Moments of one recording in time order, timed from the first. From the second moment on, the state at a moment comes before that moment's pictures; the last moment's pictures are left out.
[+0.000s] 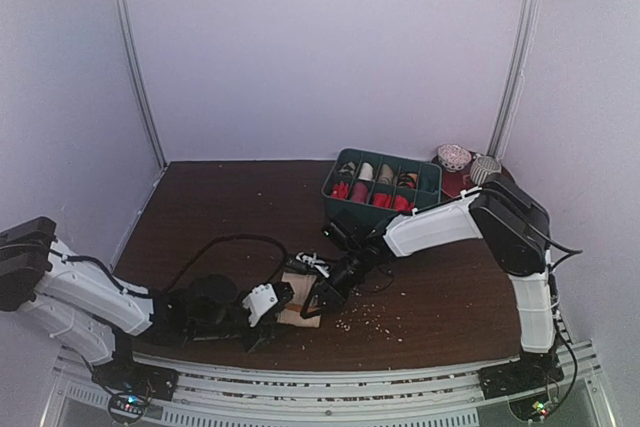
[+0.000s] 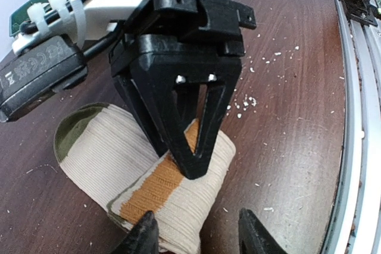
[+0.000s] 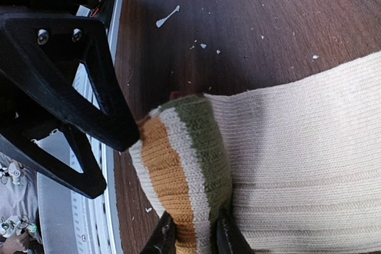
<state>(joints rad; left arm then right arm) -1.19 1.37 0.34 0.49 -0.10 0.05 0.91 2.14 1.34 -0.32 -0.80 -0.05</state>
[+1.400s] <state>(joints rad) -1.12 1.68 0.51 0.54 -0.03 -0.27 0.88 1.82 1.00 -0.15 -0.59 -0.04</state>
